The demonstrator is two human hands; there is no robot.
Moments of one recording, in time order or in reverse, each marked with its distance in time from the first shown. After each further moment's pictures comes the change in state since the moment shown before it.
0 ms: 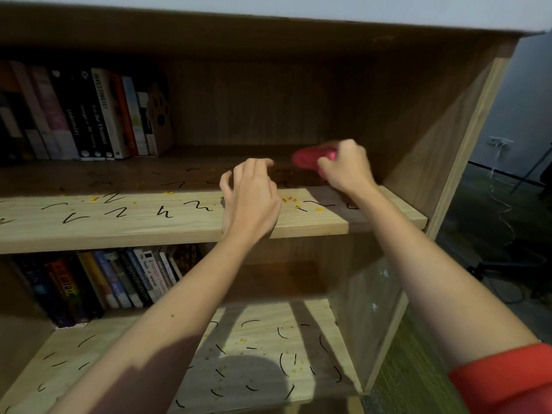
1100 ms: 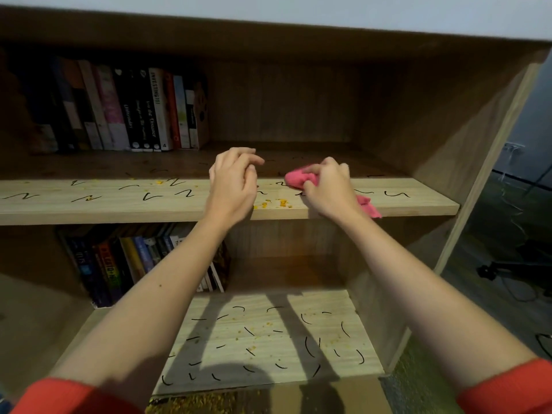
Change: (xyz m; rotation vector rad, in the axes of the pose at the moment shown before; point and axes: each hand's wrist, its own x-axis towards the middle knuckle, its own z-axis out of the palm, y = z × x) left_hand -0.015 -0.087 -0.076 -0.200 0.088 0.078; right_hand -0.084 -0.065 0.058 -0.085 -0.069 -0.102
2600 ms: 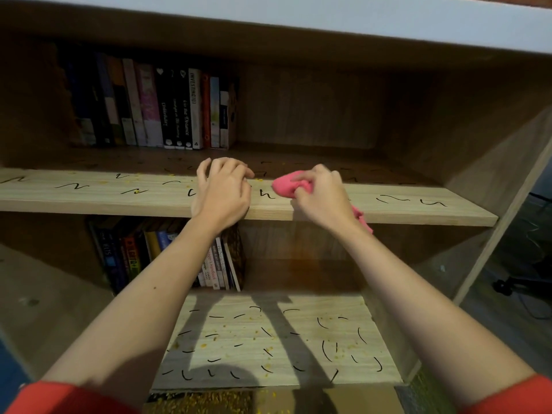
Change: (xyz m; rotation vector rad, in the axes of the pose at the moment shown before) left_hand -0.007 -0.059 -0.056 0.426 -0.101 0.028; right_hand -0.020 -0.061 0.036 0.031 -0.016 -0.152
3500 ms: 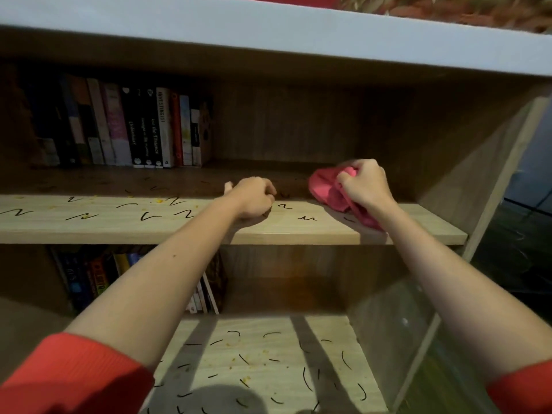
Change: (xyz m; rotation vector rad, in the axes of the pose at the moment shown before) left_hand 0.066 0.079 0.031 -0.102 -0.592 -0.126; right_hand 0.054 0.096 -0.073 0.150 0.122 0.240
